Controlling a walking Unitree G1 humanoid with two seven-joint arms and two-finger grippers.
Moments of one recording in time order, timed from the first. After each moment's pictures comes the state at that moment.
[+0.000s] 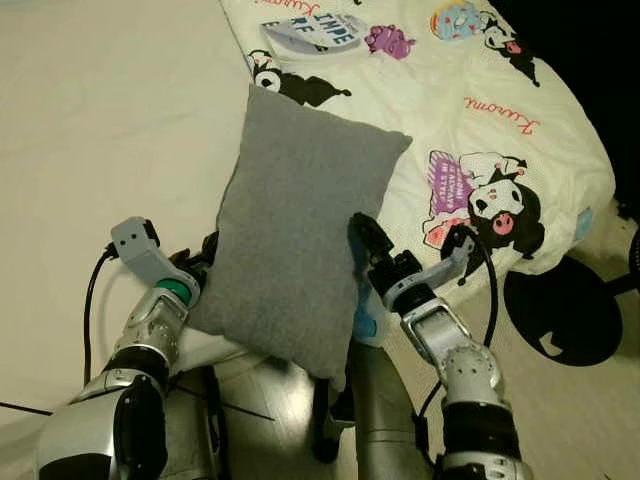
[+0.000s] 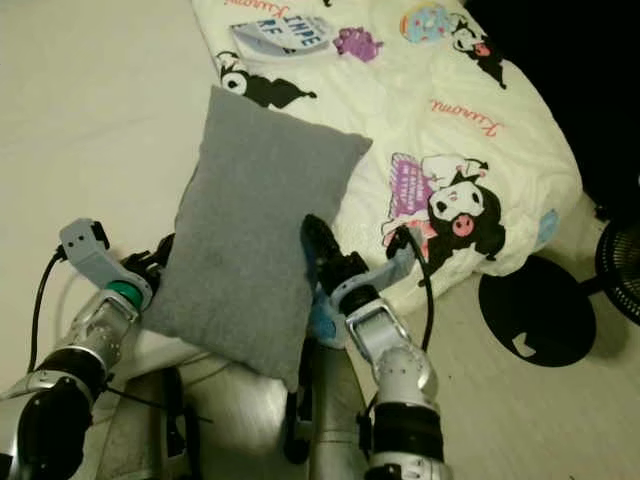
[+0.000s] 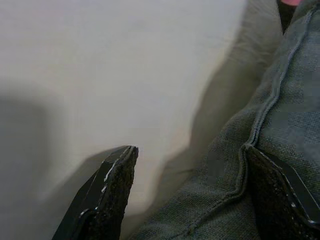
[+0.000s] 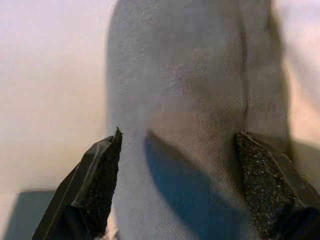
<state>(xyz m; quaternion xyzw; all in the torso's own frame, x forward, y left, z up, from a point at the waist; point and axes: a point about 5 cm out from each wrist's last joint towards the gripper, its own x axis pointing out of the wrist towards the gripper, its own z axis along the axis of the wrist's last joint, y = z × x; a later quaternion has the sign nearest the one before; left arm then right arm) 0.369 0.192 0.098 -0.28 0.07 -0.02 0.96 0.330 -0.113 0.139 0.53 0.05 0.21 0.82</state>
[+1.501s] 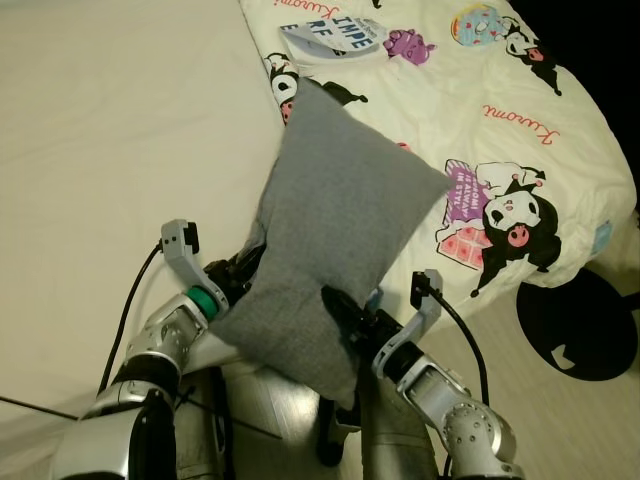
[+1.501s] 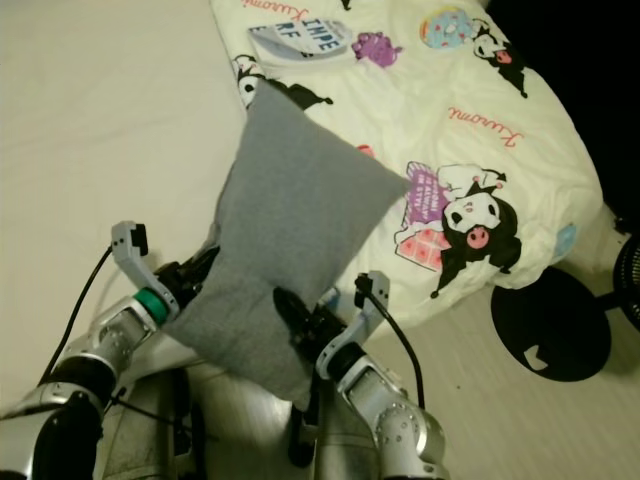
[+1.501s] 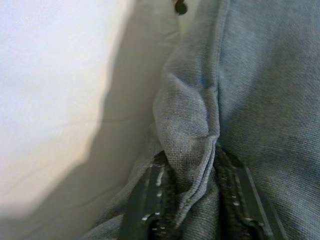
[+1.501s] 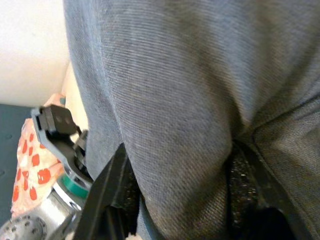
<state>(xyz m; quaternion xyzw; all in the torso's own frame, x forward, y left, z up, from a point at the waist) 0.355 0.150 0.087 -0.31 0.10 -0.25 0.91 0.283 -0.097 0.101 0.42 0.13 0.25 0.86</state>
